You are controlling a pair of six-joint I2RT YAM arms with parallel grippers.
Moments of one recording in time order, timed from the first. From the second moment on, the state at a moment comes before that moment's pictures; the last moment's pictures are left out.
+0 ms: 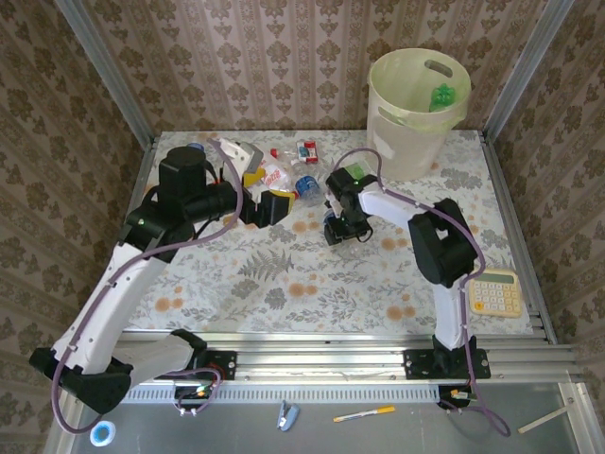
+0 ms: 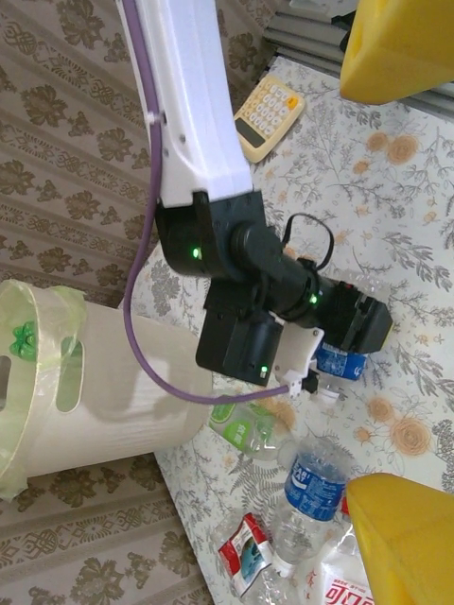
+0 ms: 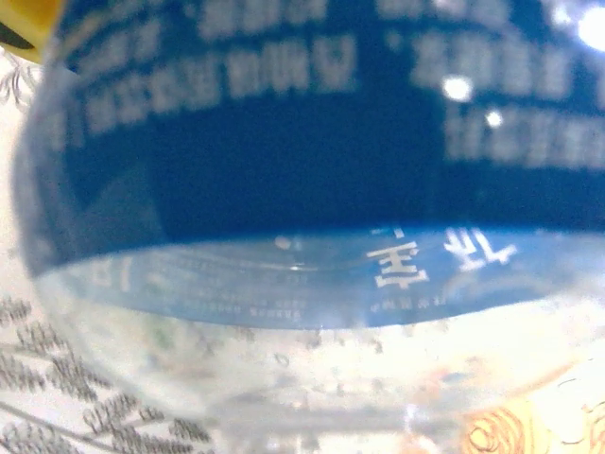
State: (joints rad) left arm -0.56 1.10 1.36 -0.62 0.47 -0.05; right arm 0.50 2.01 1.47 -0.86 -0.12 0.20
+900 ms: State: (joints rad) left arm -0.56 1.22 1.40 -0.54 0.49 -0.02; right arm 0.25 1.23 0.97 -0.52 -0.11 0.85
